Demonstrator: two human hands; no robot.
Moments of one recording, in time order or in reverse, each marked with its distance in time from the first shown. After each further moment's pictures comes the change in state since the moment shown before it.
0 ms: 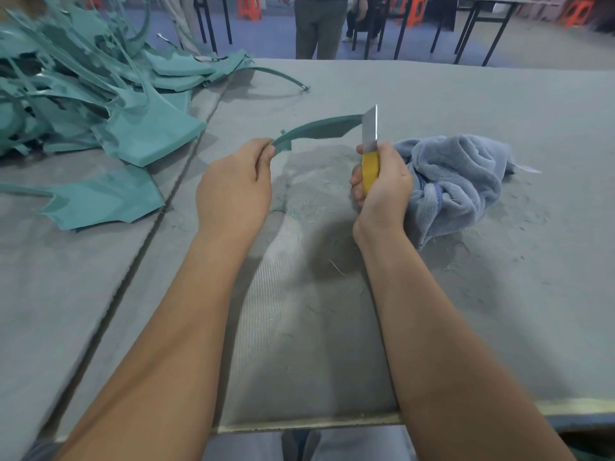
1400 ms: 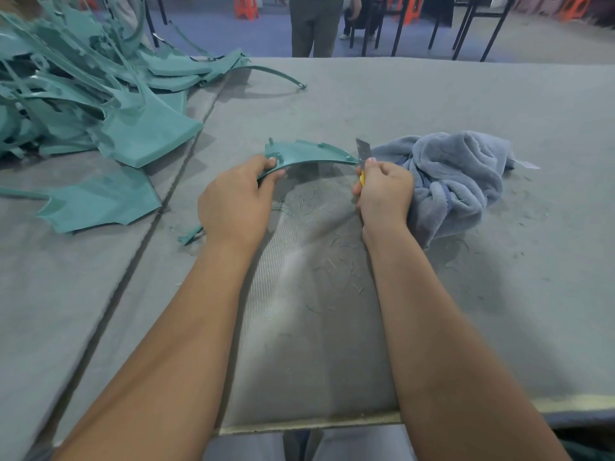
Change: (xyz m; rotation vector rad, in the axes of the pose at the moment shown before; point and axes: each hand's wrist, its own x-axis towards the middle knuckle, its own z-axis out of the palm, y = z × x) left_hand -0.008 -0.015 0.025 -0.003 0.061 -0.019; right_hand 0.020 0.016 -0.014 -0.503 0.105 -0.055
